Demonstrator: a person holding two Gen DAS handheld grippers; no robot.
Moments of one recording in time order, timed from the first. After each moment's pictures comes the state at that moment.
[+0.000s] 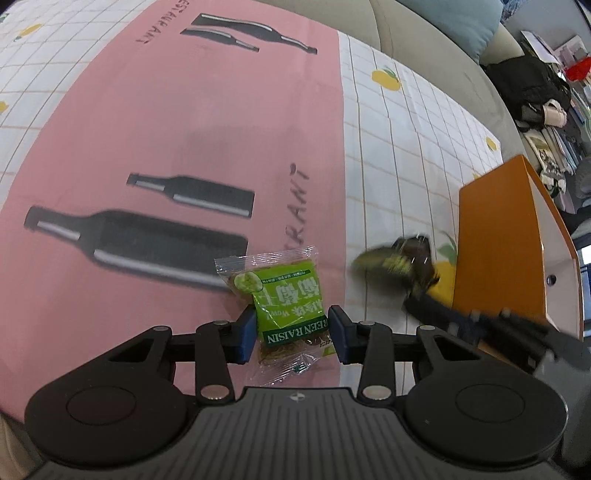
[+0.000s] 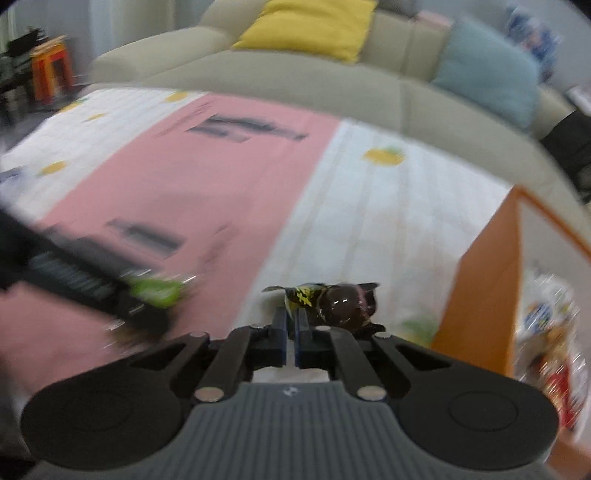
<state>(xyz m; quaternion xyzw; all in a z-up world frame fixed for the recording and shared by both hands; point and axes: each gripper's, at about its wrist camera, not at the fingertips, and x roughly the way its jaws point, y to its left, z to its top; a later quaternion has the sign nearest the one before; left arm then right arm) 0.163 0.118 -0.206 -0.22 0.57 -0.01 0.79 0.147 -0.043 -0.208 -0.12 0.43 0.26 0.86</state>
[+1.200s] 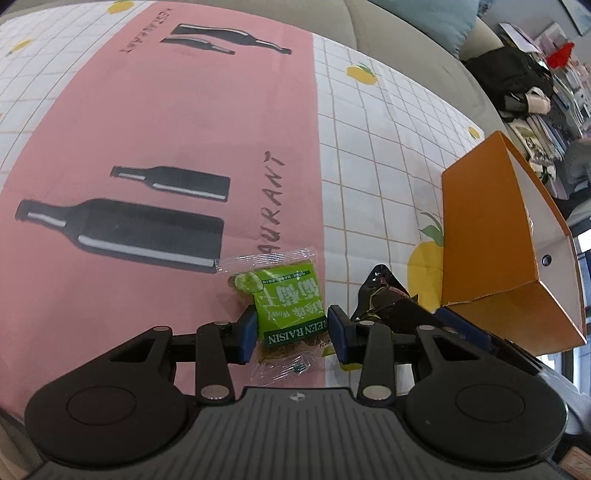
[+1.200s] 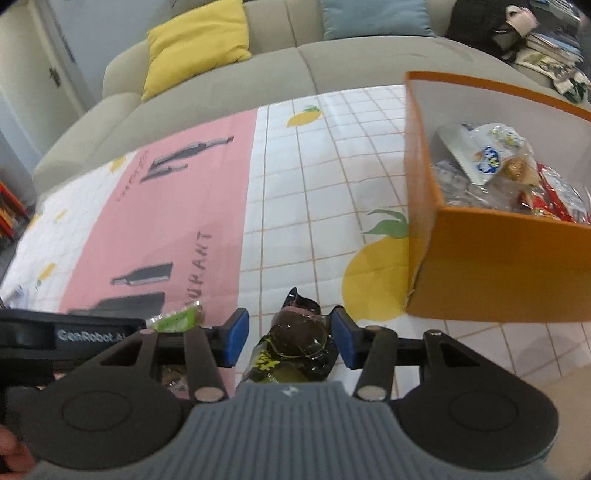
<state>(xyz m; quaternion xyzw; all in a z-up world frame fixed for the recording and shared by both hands) 0.147 0.094 -0.205 -0.20 0.54 -0.02 0.82 0.129 -0.079 -0.216 0.07 0.45 0.12 0.88</state>
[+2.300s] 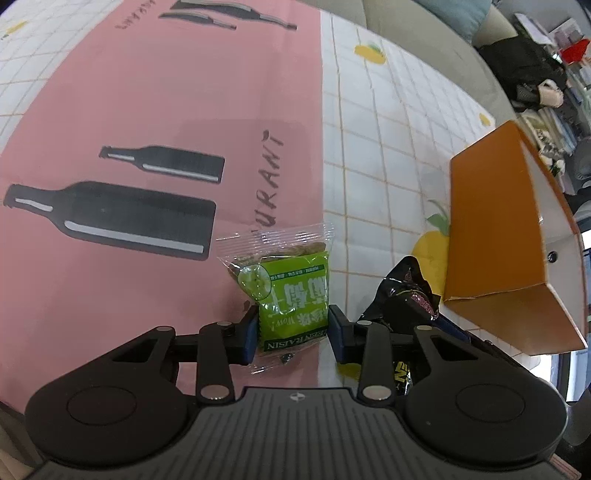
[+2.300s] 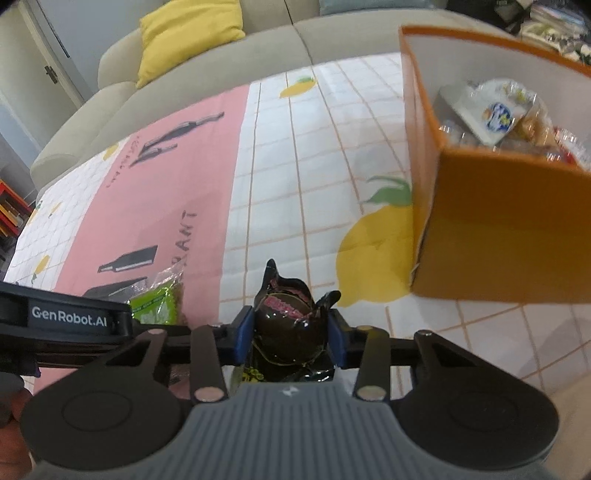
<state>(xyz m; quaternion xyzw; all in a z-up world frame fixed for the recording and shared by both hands) 0.159 0.093 -0.208 -0.22 0.57 -0.02 0.79 0.138 -0.096 -0.235 0.11 0.46 0.14 0.87</state>
